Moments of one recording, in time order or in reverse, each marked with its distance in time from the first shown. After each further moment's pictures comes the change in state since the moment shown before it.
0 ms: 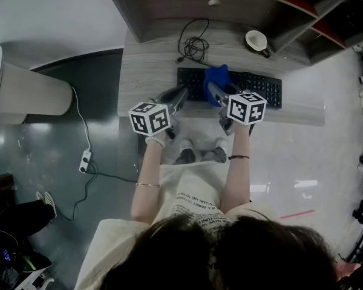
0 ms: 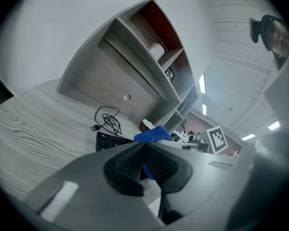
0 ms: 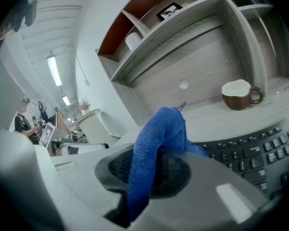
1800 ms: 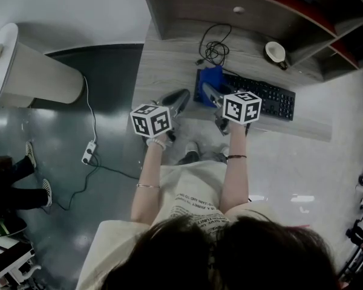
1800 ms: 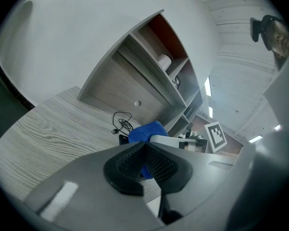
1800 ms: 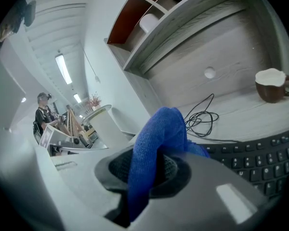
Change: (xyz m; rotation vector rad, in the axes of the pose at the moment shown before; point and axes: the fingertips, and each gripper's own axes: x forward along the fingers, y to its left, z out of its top) left arm -0.049 0.037 0.007 -0.015 -0.045 0.082; right arm 0.063 0.060 -0.007 -0.035 0.049 0.132
